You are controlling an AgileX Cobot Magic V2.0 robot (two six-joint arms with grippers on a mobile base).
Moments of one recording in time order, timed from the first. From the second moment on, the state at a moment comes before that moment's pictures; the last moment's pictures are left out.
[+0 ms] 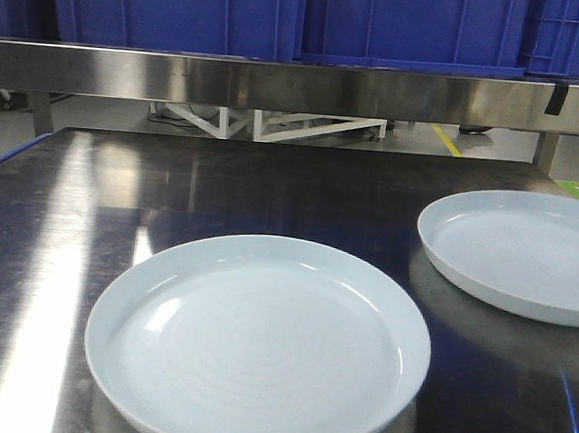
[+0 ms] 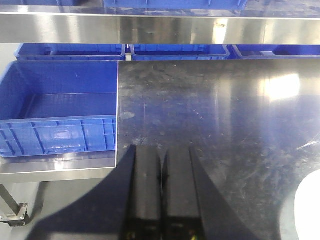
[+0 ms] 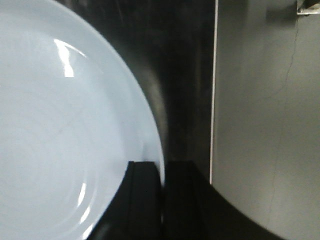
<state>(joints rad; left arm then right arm) -0.15 0.55 -0.51 -0.08 0.40 -0.01 -0.08 1.62 -1.09 0.11 0.79 -0.07</state>
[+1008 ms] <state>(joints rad) -0.15 0.55 -0.51 -0.08 0.40 -0.01 0.48 1.55 -1.16 0.35 0.91 -0.12</state>
